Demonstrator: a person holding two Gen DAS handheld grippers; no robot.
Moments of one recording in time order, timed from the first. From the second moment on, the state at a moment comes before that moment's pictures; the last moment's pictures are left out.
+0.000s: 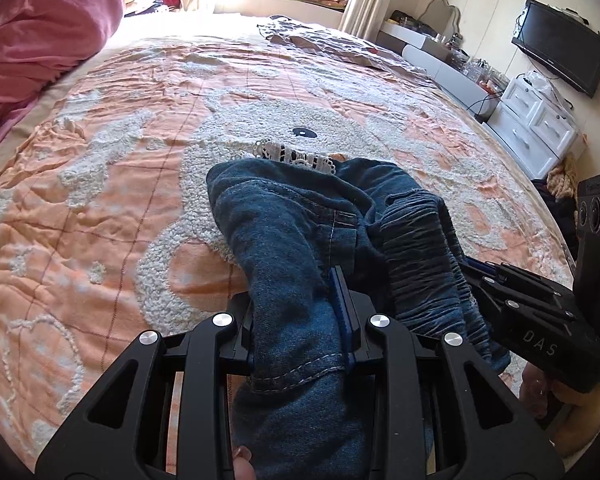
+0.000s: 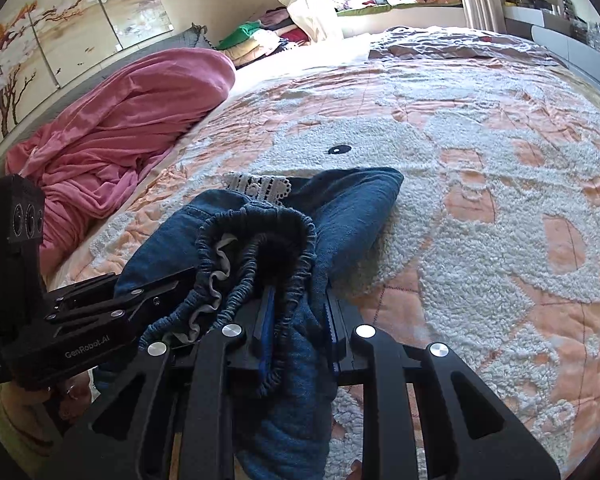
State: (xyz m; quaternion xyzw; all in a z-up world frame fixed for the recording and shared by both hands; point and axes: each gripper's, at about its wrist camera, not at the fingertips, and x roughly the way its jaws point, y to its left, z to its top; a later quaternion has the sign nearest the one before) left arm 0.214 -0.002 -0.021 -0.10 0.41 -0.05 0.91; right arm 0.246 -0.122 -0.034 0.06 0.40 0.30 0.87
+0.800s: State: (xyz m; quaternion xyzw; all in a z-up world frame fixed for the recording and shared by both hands) left arm 0.213 0.012 -0.035 -0.11 0.41 -0.05 0.90; right arm 0.238 -0.144 -0.057 0.09 0.42 0.22 0.87
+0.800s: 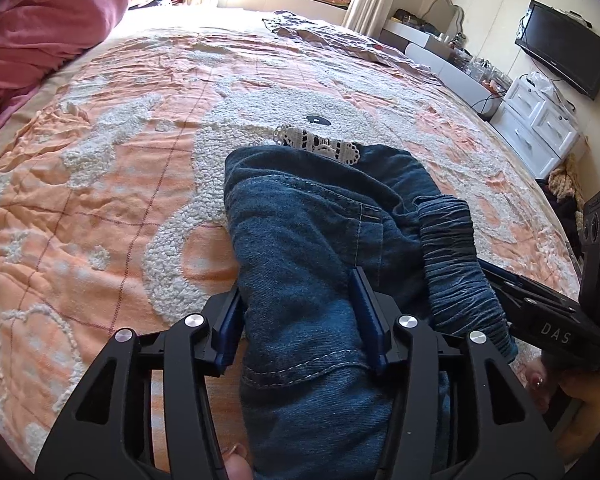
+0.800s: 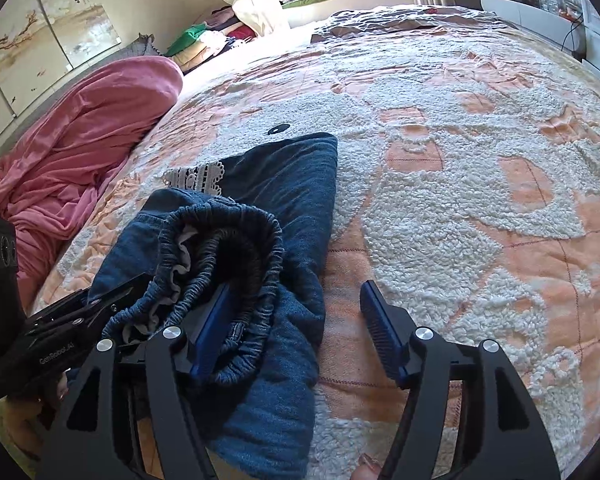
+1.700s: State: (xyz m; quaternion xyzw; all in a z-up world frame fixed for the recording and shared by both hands) left arm 0.189 0.023 -0.005 -0.10 0.40 -0.04 0.91; right arm 0.205 -0.160 -0.016 0.07 0.37 0.21 0.90
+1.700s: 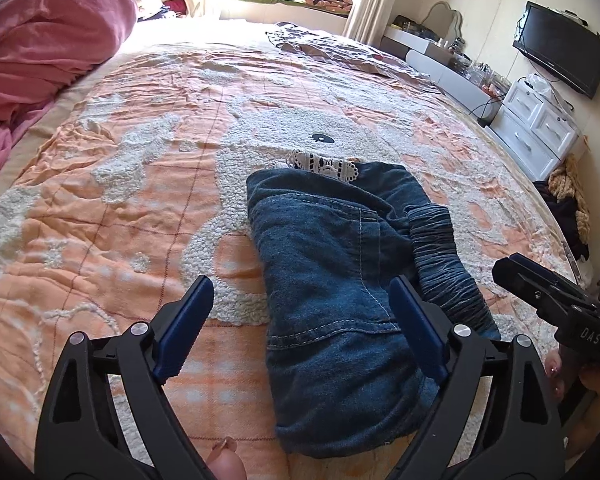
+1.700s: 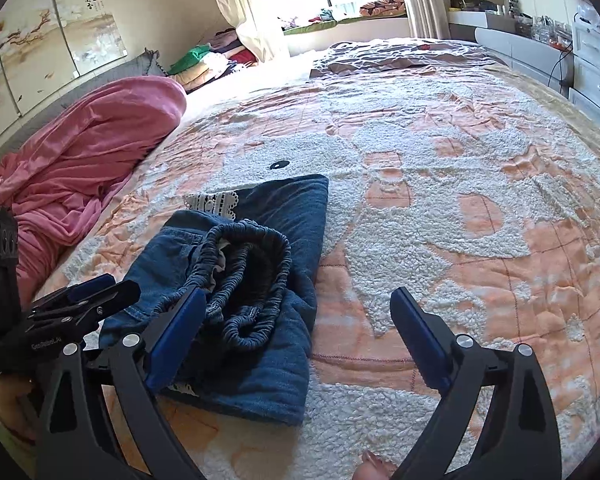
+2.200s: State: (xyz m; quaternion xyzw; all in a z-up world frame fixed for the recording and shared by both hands) left arm 0.135 0.017 0.026 -0.08 0.37 -0.02 0.93; right arm 0.170 -0.166 0.018 0.04 0.33 0.22 0.92
